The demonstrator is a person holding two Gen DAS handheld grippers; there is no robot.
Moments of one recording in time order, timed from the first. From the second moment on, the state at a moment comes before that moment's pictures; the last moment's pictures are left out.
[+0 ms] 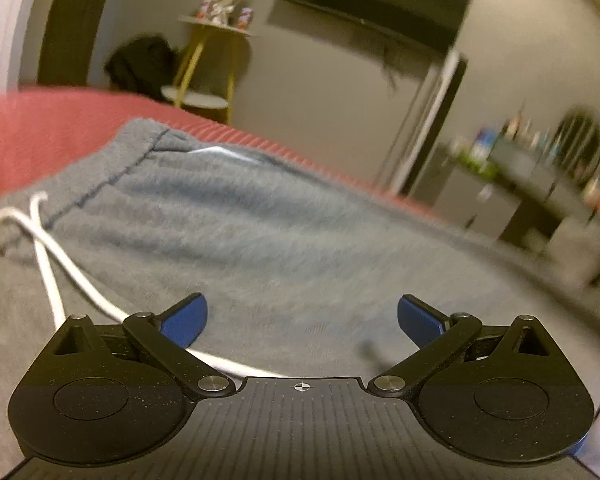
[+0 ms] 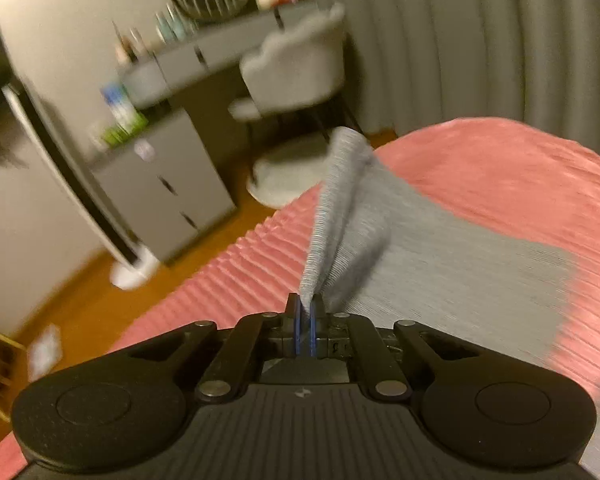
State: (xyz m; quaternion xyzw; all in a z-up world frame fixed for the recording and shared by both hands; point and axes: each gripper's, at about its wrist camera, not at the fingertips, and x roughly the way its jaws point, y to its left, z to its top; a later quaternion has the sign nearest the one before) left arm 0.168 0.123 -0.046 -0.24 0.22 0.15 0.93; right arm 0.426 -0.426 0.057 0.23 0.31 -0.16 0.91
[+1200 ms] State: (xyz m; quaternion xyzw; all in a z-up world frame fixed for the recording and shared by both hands) left arm 0.194 0.164 0.071 -0.42 0.26 0.01 0.87; right arm 0.245 -0.556 0.069 0.46 0.22 -0.08 0.86
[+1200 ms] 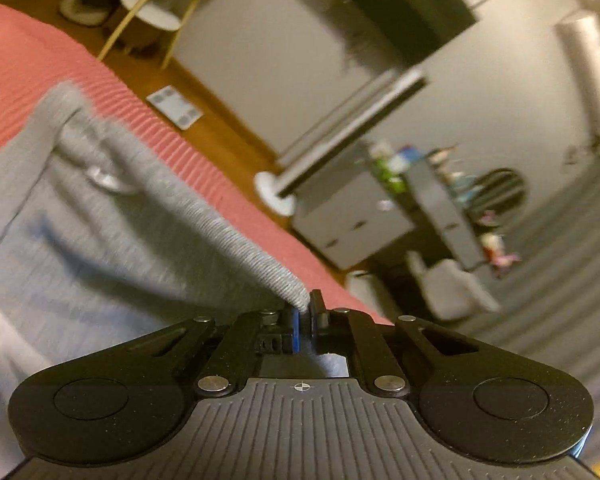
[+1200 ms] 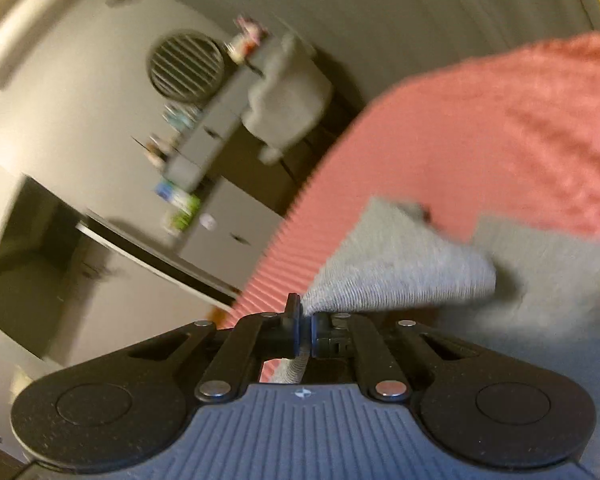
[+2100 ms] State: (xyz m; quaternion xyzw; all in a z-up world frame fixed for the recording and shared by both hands) left arm 0.035 0.160 -0.049 -0.60 0.33 0.20 0.70; right arm 0.137 -0.605 -0.013 0.45 0.36 -0.14 0.81
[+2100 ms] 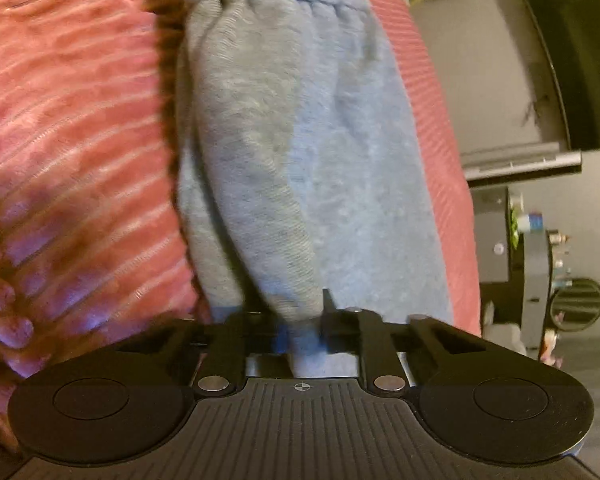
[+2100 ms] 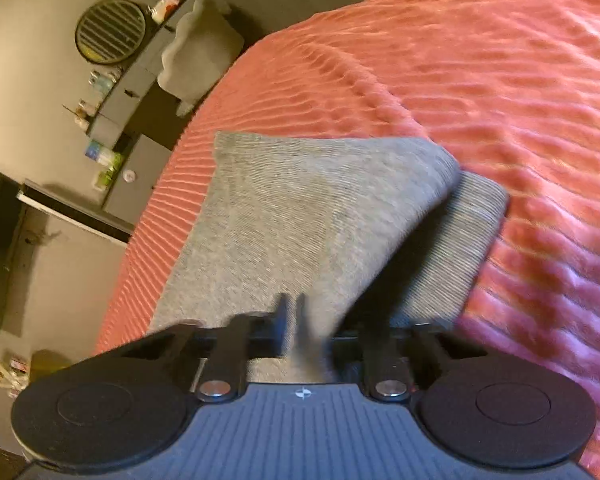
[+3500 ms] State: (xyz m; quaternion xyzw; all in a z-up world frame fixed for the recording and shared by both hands) left arm 0.191 0.041 -0.014 -0.08 0.36 0.25 0.90; right arm 0.230 -0.489 -0.064 0.50 0.43 0.17 0.73
